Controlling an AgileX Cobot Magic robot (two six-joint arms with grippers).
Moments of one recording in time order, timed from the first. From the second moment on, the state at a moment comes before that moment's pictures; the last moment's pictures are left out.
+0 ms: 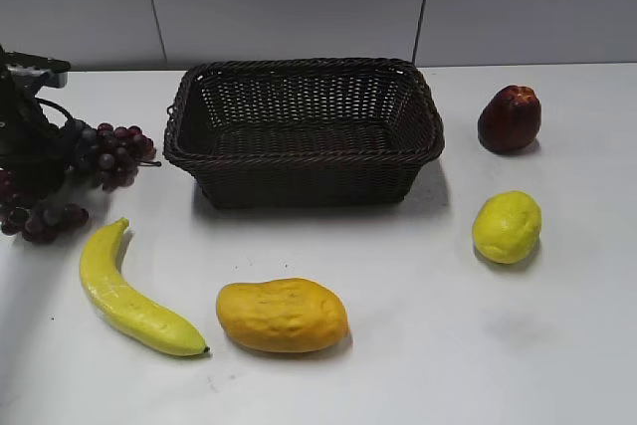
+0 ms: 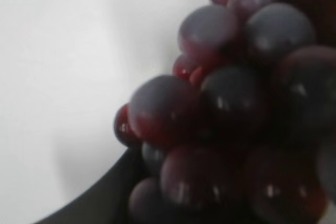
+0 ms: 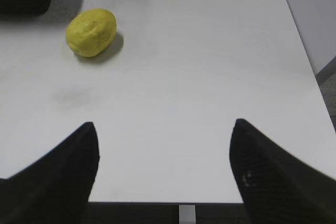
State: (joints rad) left arm -0.02 2.08 -1.39 -0.03 0.73 0.32; right arm 0.10 0.02 -0.50 -0.01 1.04 -0.03
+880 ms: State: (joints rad) left arm -0.11 1.73 -1.59 -0.08 0.72 0.33; right arm 0.10 0.02 -0.50 -0.01 1.04 -0.02
